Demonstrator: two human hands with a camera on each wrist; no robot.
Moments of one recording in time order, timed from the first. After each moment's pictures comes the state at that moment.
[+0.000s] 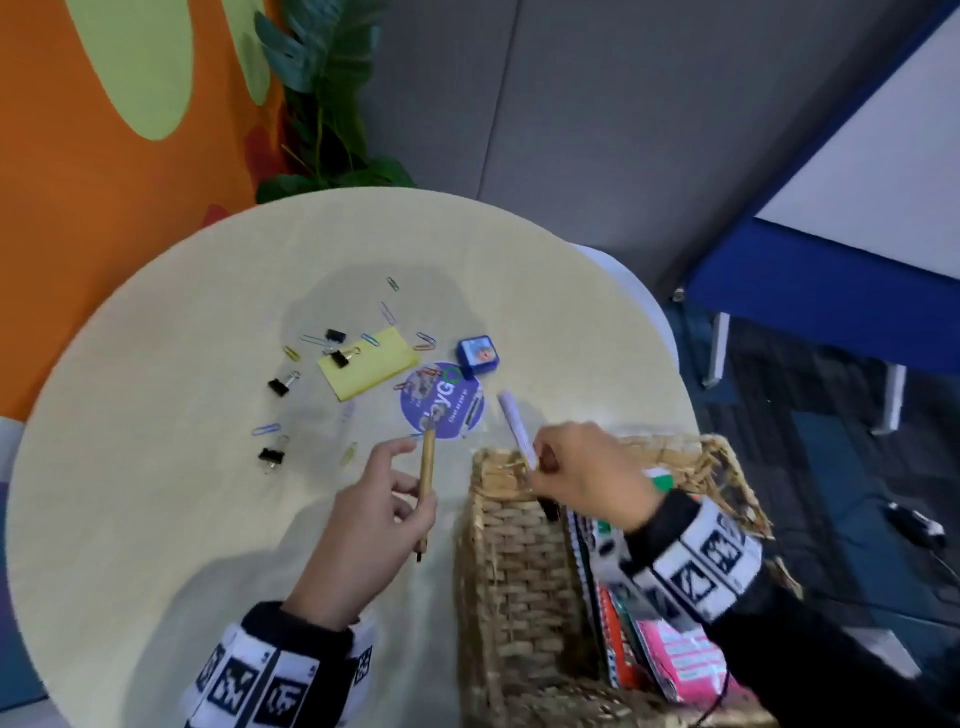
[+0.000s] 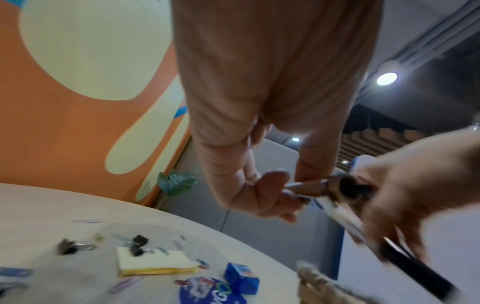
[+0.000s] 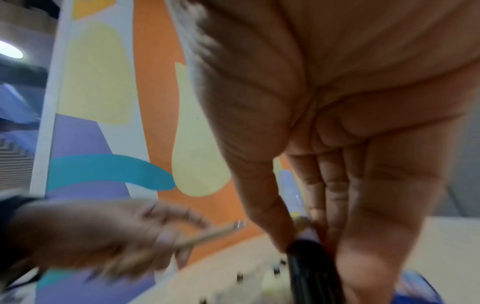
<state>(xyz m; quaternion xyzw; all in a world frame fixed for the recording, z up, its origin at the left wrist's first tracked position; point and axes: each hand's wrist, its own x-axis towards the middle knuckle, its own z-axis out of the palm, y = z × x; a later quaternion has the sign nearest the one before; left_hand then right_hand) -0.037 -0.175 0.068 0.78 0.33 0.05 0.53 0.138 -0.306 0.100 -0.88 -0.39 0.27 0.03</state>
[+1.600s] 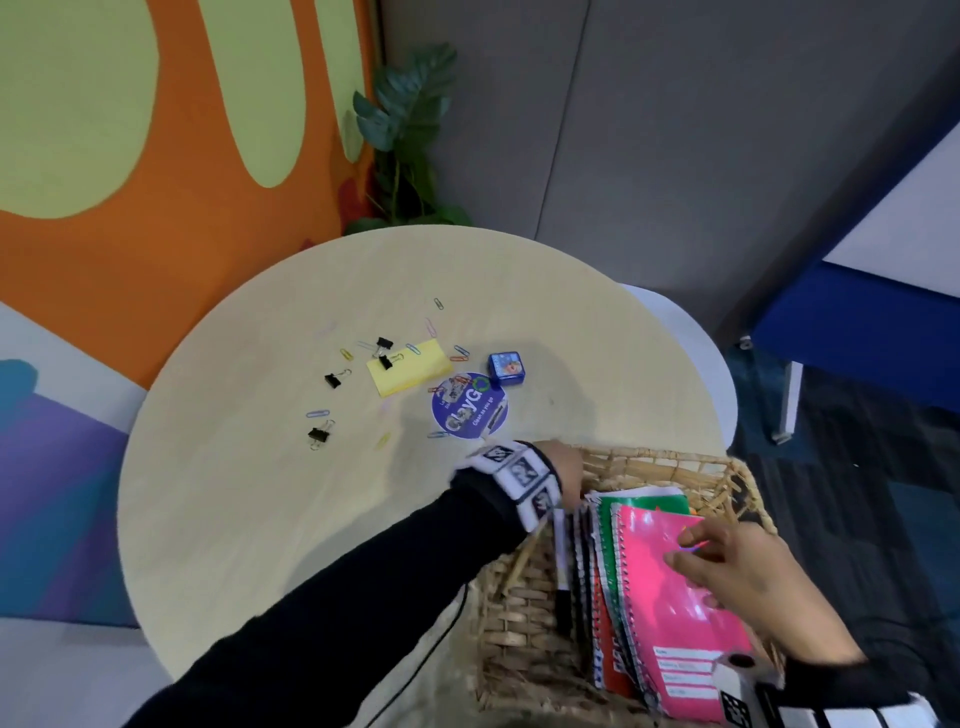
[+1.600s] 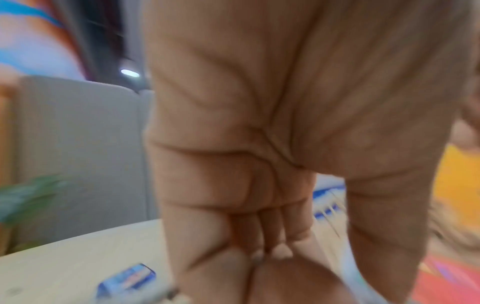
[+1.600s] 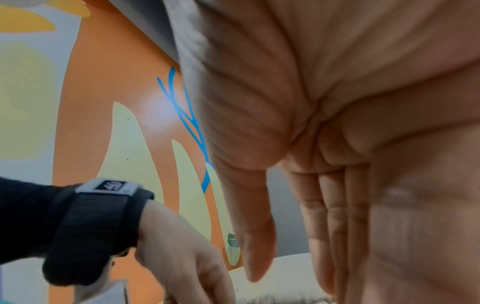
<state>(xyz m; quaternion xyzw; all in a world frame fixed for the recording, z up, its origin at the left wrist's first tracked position) 0.100 -0.257 0.064 0.92 0.14 -0.31 0.19 0.145 -0.468 0.103 -0.92 -0.20 0.28 0.20</state>
